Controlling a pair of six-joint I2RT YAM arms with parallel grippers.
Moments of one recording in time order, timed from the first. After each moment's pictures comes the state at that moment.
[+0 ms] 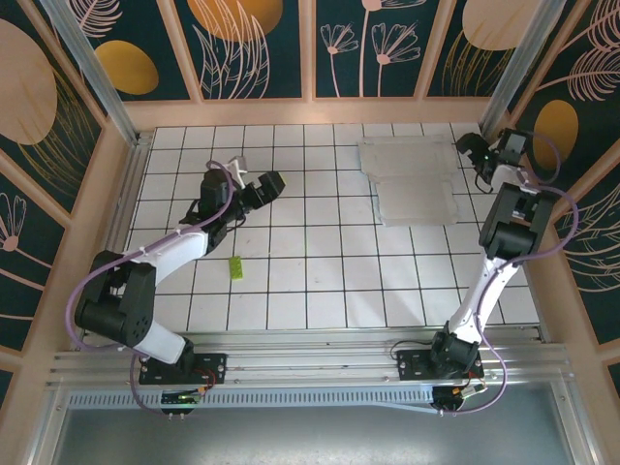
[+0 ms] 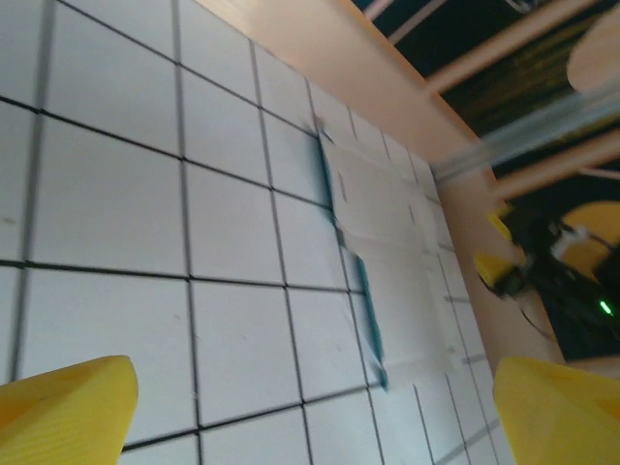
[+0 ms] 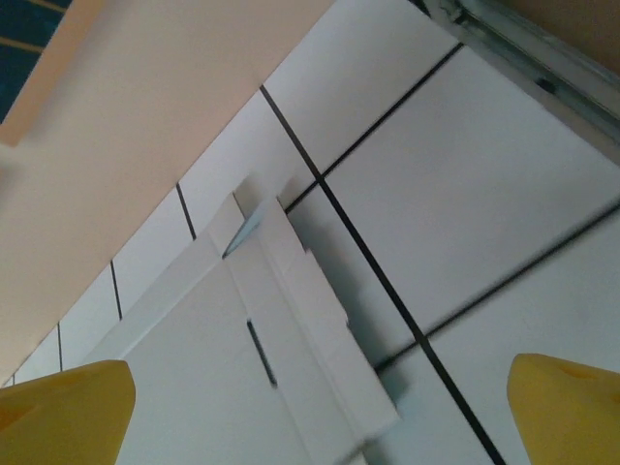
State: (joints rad) left arm -0.36 1.54 0.85 0.32 0.35 -0.83; right arm -0.35 2.26 1.71 -0.11 -0.36 0.52
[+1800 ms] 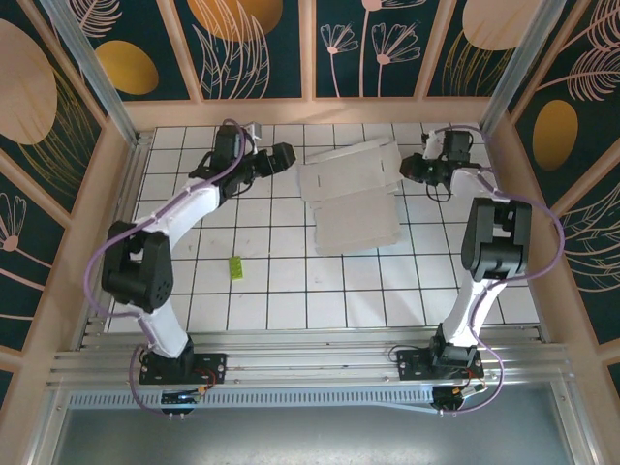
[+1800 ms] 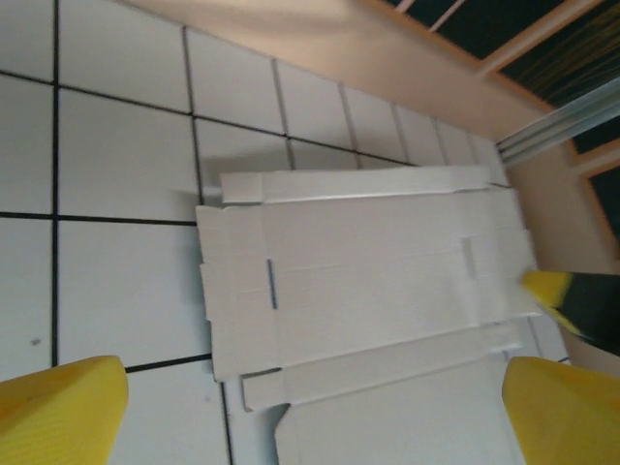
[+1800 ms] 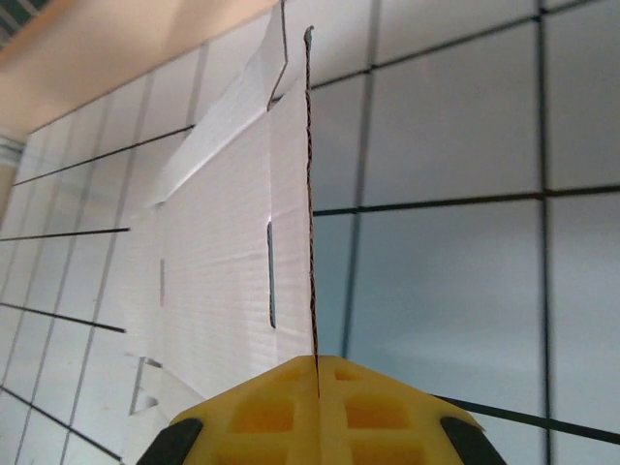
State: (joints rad) left arm -0.32 1.84 1.39 -0.15 0.32 -0.62; right arm -0.03 1.90 1.35 -0.19 -0.60 0.25
